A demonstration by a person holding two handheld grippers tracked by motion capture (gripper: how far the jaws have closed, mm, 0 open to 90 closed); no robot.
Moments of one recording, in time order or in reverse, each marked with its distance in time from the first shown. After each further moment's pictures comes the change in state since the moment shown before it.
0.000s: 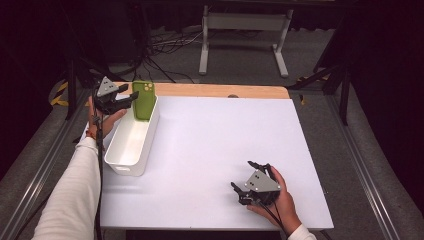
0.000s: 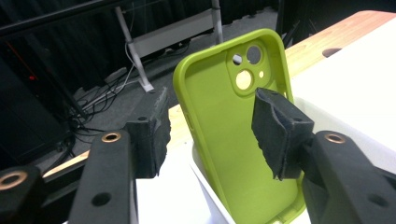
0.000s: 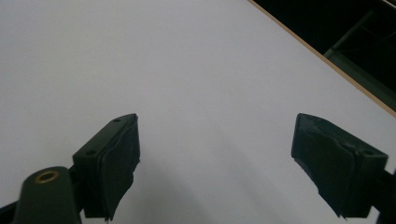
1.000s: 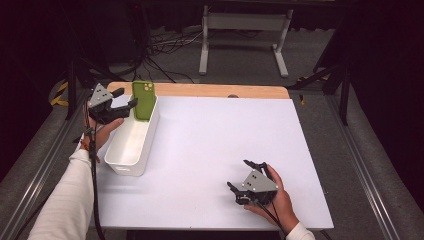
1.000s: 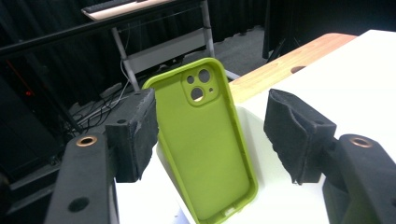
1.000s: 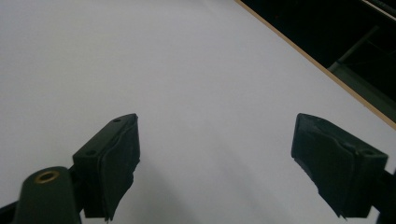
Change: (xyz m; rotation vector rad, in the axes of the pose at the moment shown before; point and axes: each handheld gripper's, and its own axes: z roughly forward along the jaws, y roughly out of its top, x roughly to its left) left arm -0.031 0.004 -0.043 -0.068 -0.016 0.009; right arm 0.003 0.008 0.003 -0.041 0.026 -0.016
